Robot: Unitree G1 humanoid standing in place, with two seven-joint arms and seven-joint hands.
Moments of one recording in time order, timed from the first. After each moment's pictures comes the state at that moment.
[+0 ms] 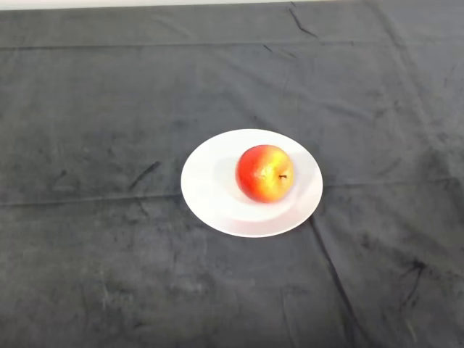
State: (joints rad) left arm -0.46 0.81 0.52 0.93 -0.11 -0.54 0.39; right arm -0.72 -0.57 0.24 1.17 -0.42 -0.20 0.06
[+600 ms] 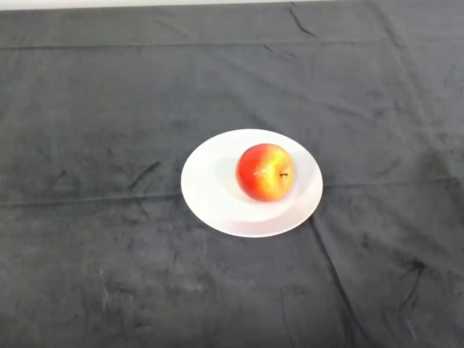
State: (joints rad) left arm -0.46 0.81 0.52 0.93 -0.11 -0.54 0.39; right arm -0.72 -0.57 0.24 1.17 -0.42 -0.20 0.06
